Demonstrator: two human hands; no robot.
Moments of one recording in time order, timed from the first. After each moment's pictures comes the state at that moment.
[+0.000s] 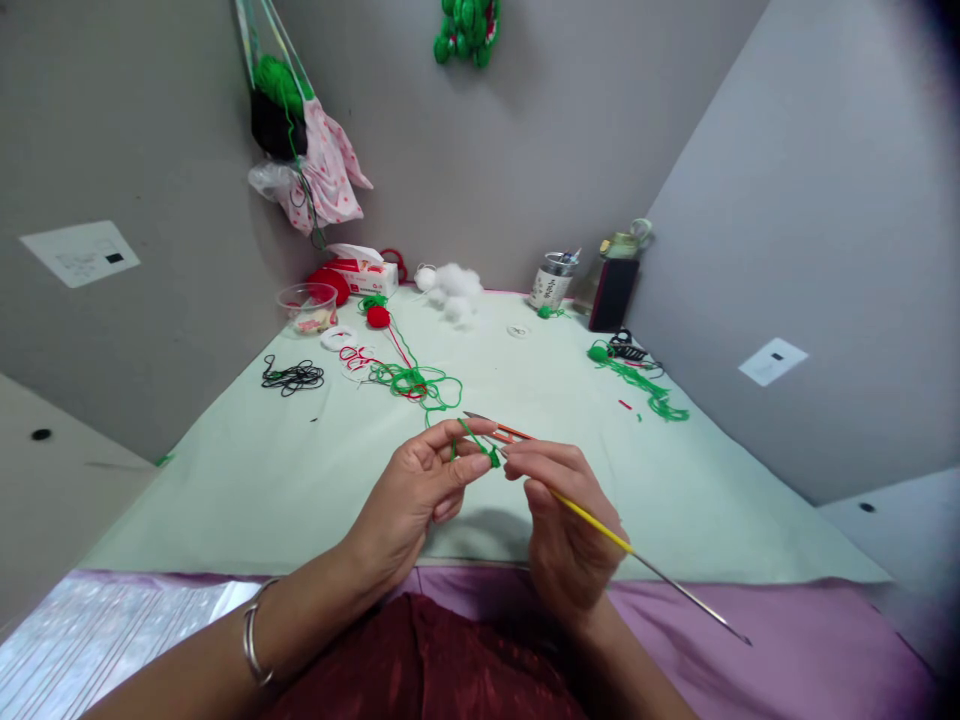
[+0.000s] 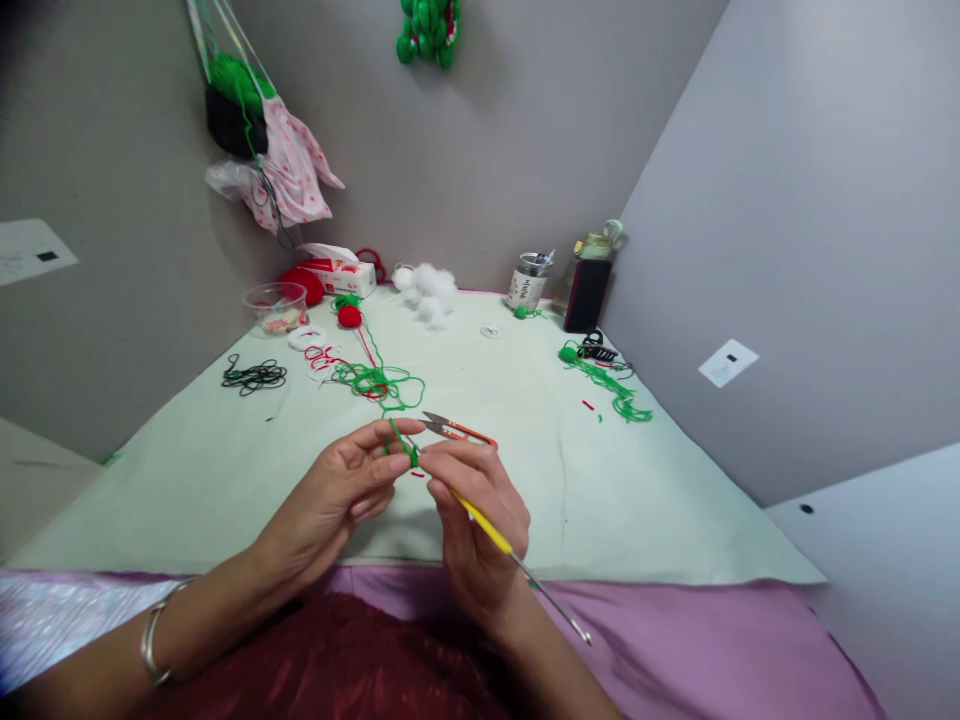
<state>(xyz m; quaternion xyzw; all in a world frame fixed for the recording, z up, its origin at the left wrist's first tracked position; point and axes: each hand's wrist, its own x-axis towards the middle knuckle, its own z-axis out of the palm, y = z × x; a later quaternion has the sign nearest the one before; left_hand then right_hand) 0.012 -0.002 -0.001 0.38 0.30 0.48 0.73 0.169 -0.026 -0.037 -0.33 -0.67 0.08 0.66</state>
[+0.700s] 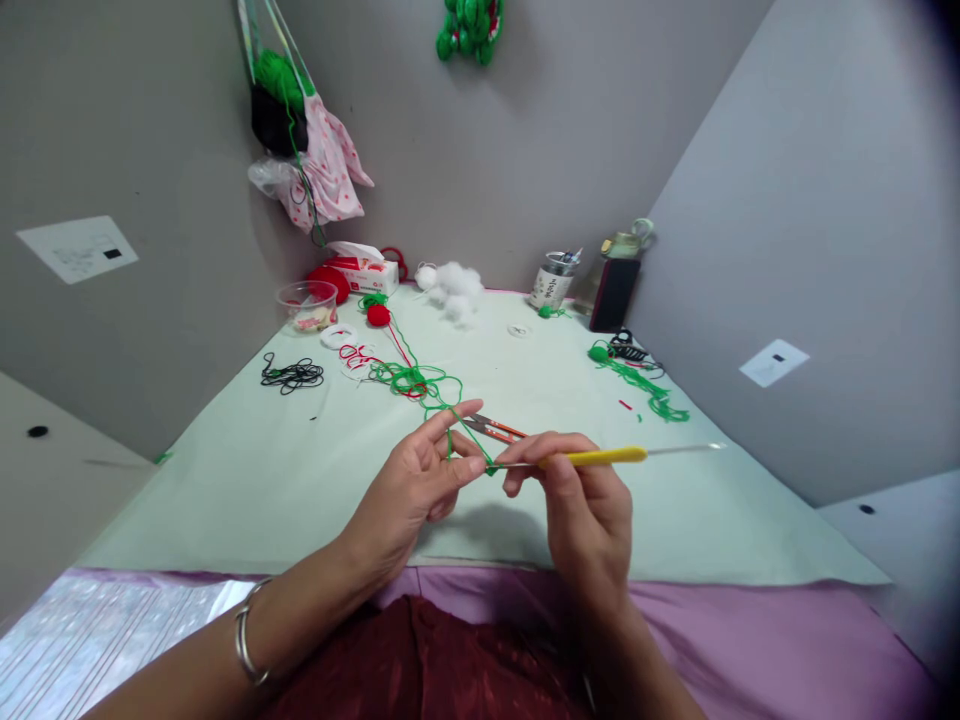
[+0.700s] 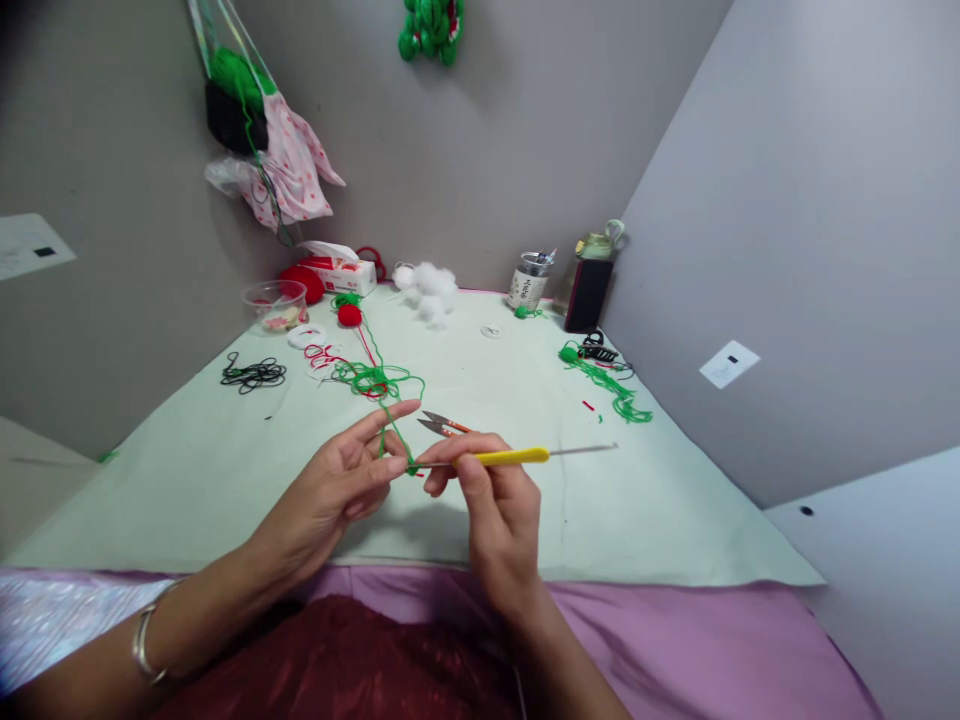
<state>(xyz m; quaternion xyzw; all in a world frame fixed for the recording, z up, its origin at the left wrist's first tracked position) 0.006 -0.003 0.003 0.42 0.33 0.46 0.71 0.177 -0.021 -0.025 -0.33 -0.60 0.30 0.66</state>
